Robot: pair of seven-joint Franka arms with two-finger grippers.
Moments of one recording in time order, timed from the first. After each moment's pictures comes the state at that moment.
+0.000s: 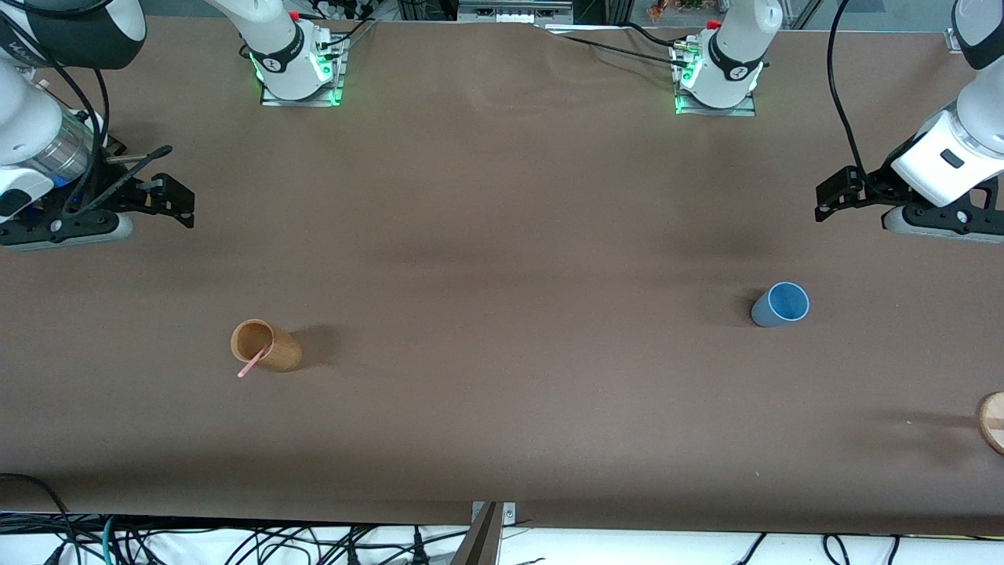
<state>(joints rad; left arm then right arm) 0.00 0.00 -0.05 -1.71 -0.02 1.71 0.05 0.26 0.06 -0.16 -1.66 -0.05 1.74 -0.06</state>
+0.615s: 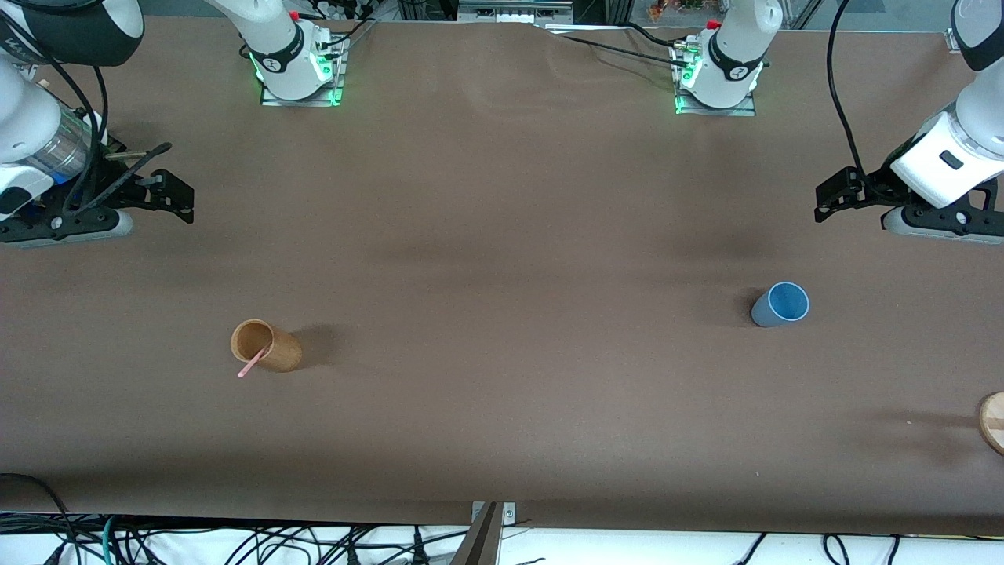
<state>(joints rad) 0.00 0.00 -0.05 -1.71 -0.02 1.71 0.05 0.26 0.05 -0.16 -1.66 -0.05 1.71 -0.06</state>
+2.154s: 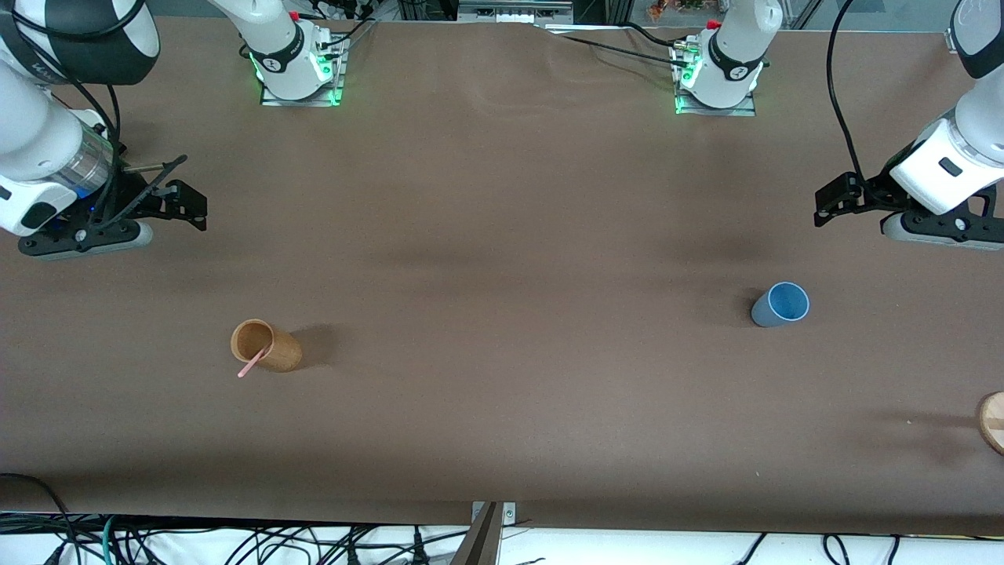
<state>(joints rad) 0.00 0.02 -0.05 -1.69 -0.02 1.71 0.05 0.12 0.06 -0.01 -1.69 -0.05 1.75 -0.08</state>
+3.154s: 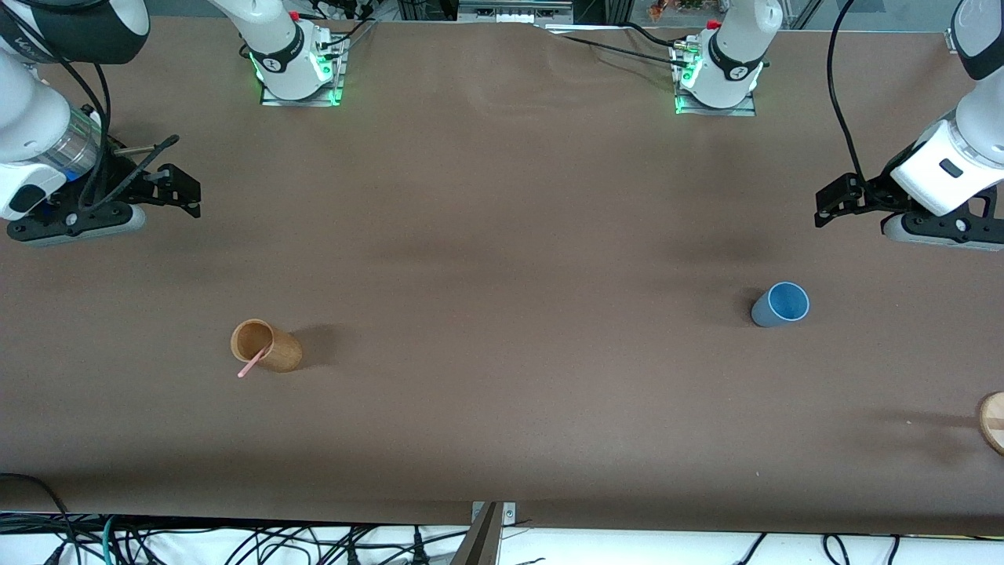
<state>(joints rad) 0.01 0.02 -0.05 -1.69 -0.02 1.71 0.05 0.12 0.04 -0.01 -1.69 -0.05 1.72 -0.11</state>
